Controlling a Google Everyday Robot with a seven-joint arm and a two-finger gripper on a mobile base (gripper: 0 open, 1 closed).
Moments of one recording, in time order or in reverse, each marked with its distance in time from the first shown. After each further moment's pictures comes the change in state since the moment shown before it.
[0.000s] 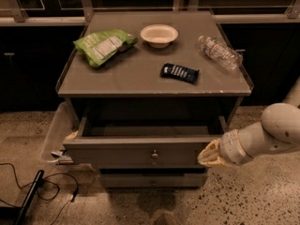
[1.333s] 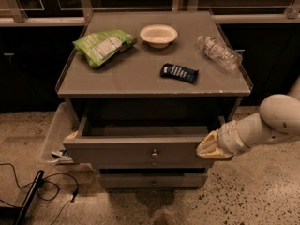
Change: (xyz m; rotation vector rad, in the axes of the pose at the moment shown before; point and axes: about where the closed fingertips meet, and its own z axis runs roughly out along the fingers) arm -0.011 -0.030 -0.006 0.037 -0.010 -0.027
